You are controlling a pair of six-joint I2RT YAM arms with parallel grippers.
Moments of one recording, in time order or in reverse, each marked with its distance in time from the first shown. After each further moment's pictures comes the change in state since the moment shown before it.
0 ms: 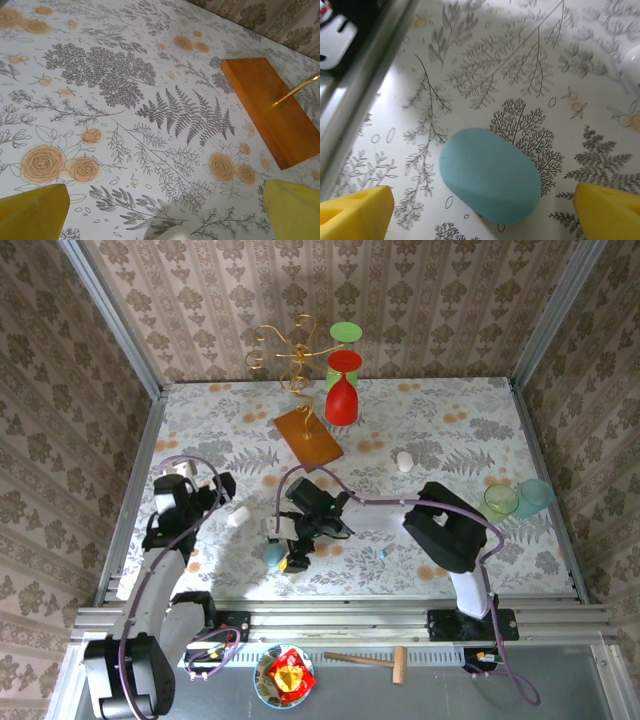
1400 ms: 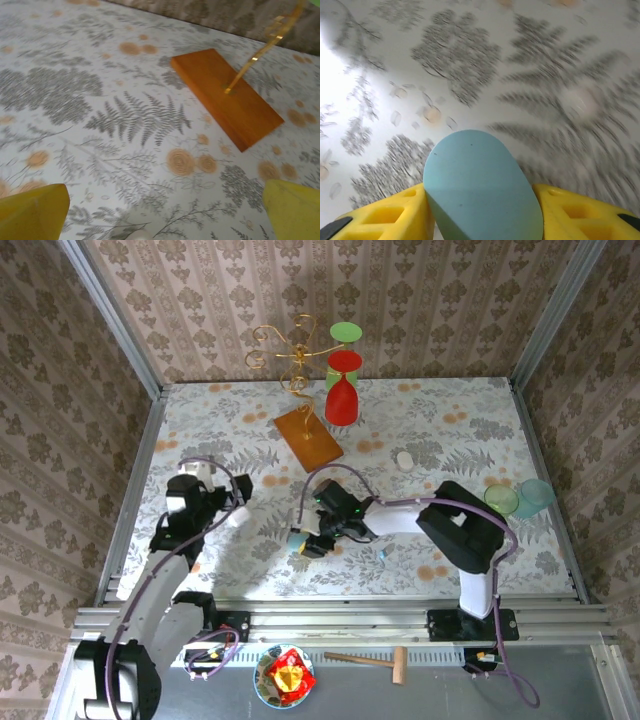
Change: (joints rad) left arm -0.176 -0.015 -0.014 0.089 0.005 0.099; right arm -0.107 -0.142 -0.298 0.210 0.139 0.214
